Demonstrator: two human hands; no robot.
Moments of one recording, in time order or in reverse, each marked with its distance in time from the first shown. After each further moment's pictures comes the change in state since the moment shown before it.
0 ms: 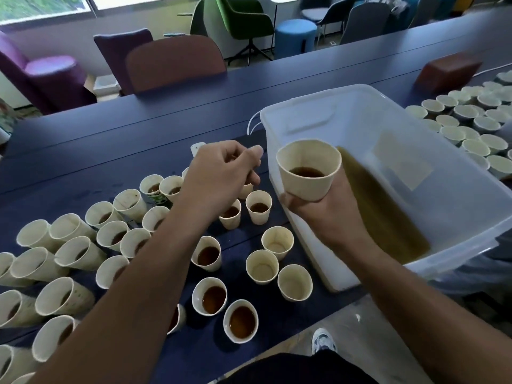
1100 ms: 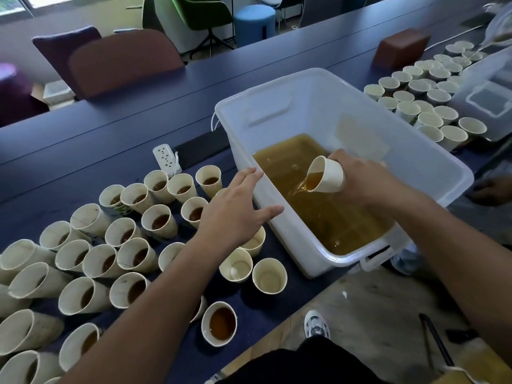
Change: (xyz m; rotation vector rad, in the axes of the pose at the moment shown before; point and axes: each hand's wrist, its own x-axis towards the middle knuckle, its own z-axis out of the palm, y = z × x) left_hand 0.005 -0.043 0.096 0.550 -0.318 0.186; right_hand 0.037 0.061 -0.137 -1.063 -0.299 0.234
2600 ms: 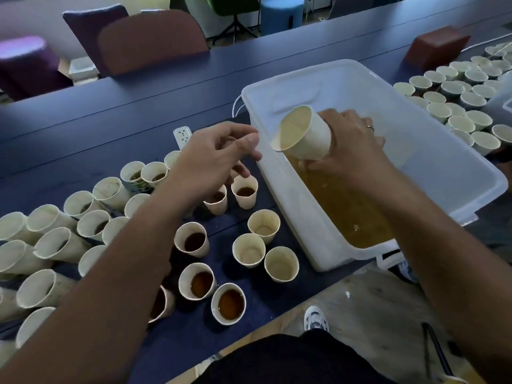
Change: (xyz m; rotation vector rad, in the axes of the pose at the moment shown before) left_hand -0.015 -0.014 -0.080 -0.700 0.132 -0.039; right_hand -0.014 -0.107 -0.035 0.196 0.236 -0.060
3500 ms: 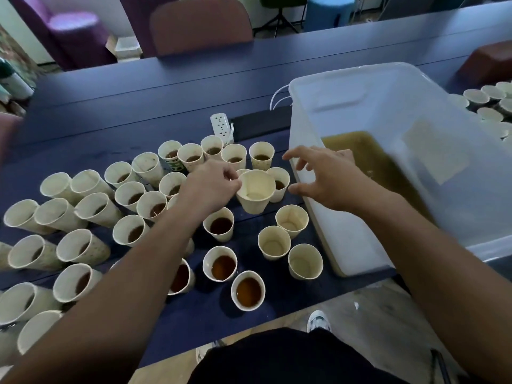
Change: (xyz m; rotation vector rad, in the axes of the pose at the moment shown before) left_hand -0.015 -0.105 -0.034 0.580 0.180 -0.275; right_hand 0.002 -0.039 0.064 -0.092 -0.318 -0.321
